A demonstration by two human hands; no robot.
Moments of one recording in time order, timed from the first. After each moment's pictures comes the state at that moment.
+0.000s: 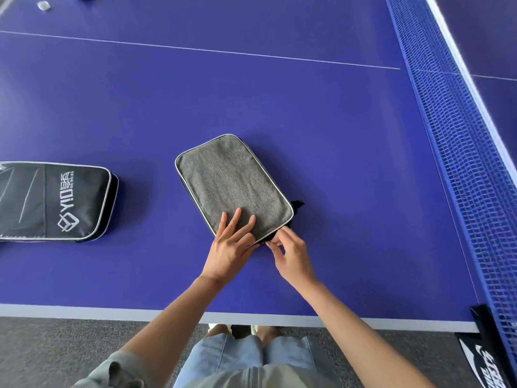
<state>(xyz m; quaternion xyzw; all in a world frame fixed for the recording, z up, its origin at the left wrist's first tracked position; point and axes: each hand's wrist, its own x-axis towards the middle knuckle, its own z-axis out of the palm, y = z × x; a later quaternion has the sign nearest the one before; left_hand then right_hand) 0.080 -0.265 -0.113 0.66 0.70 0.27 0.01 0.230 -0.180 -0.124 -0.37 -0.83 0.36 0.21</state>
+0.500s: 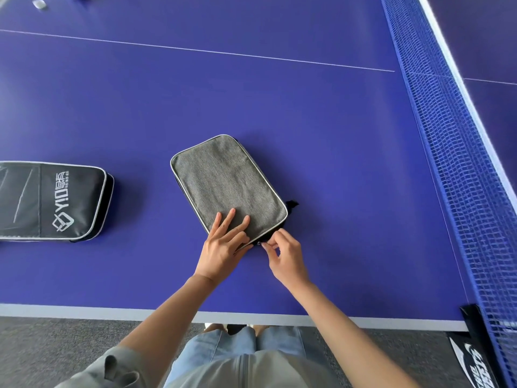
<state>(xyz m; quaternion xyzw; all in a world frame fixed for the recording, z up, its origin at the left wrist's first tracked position) 0.077 -0.265 -0.122 0.64 0.70 0.30 0.00 0.229 -0.185 -0.116 -0.42 -0.80 0.38 0.21</state>
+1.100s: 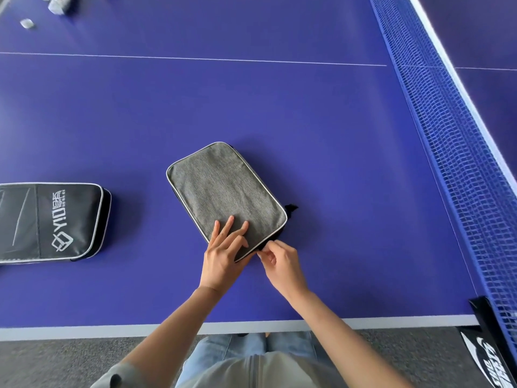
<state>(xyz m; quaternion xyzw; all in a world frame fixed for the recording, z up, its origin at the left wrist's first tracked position) 0.079 -0.264 -0.129 0.60 0.73 0.33 0.02 0.221 -0.196 -0.116 -0.44 -0.79 0.39 0.17</state>
